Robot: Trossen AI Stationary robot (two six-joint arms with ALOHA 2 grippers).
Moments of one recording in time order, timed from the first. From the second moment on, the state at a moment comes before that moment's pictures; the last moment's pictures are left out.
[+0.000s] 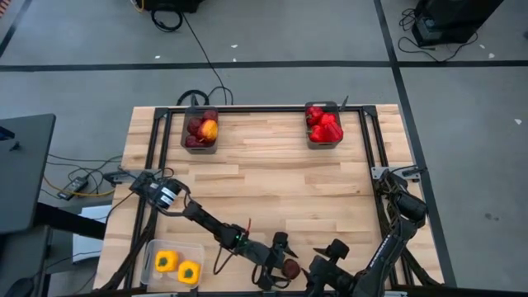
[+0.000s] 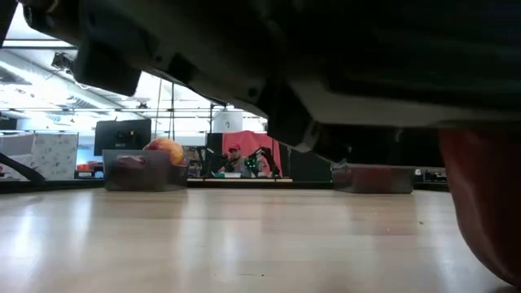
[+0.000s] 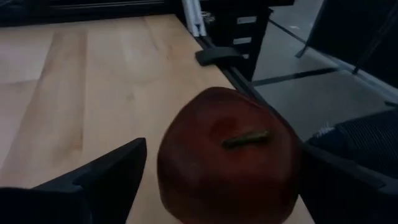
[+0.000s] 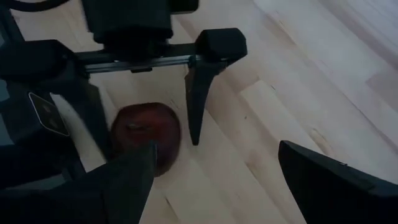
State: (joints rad) left arm -0.52 2.29 1.35 0.60 -0.14 -0.10; right arm 0.95 2.18 1.92 -1.38 0.71 1.57
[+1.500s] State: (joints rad) left arm -0.04 1.03 0.35 0.32 -0.68 -0.37; right arm 0.73 2.15 1.49 -1.36 0.74 1.84
